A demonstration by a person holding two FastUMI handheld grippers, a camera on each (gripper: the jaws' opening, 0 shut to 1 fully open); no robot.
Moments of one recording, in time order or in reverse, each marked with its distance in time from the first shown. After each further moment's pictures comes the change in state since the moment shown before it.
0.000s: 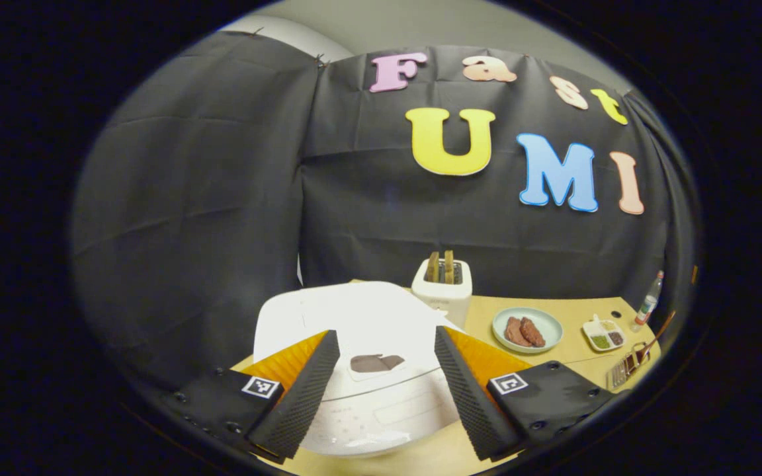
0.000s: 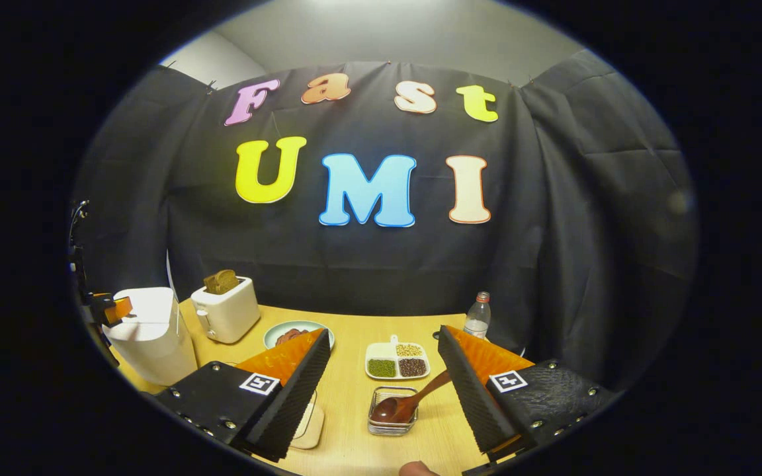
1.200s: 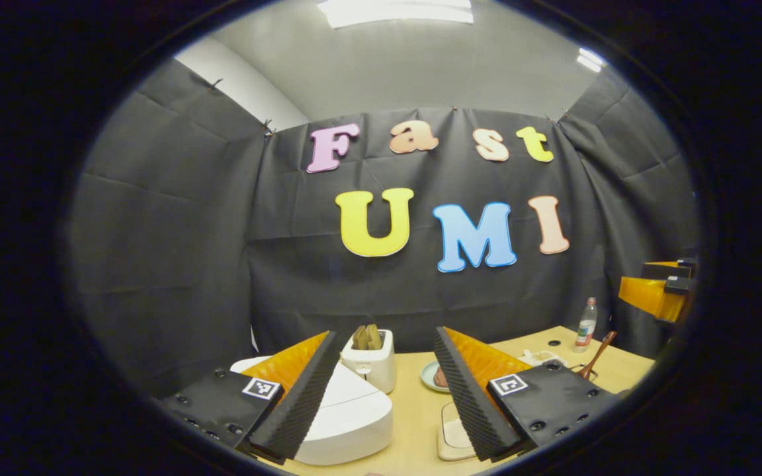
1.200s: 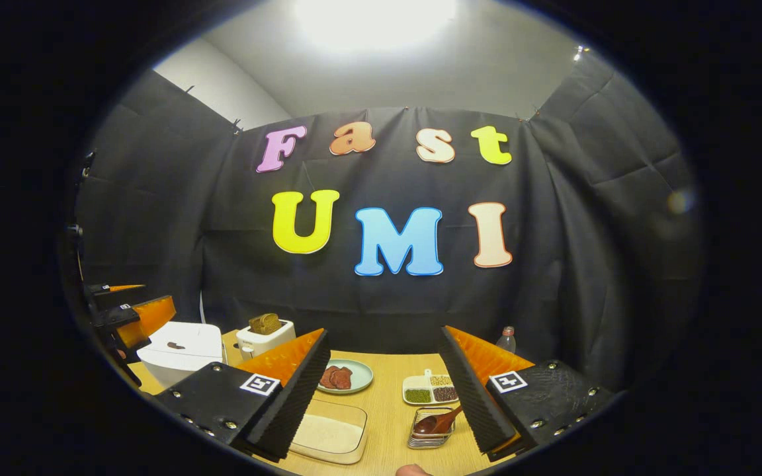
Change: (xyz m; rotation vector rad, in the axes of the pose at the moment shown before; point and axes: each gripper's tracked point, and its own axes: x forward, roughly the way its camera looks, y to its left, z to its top) left arm -0.122 -0.094 0.090 0.046 -0.291 -0.206; right arm -0.057 0.049 0.043 0.019 -0.200 0.094
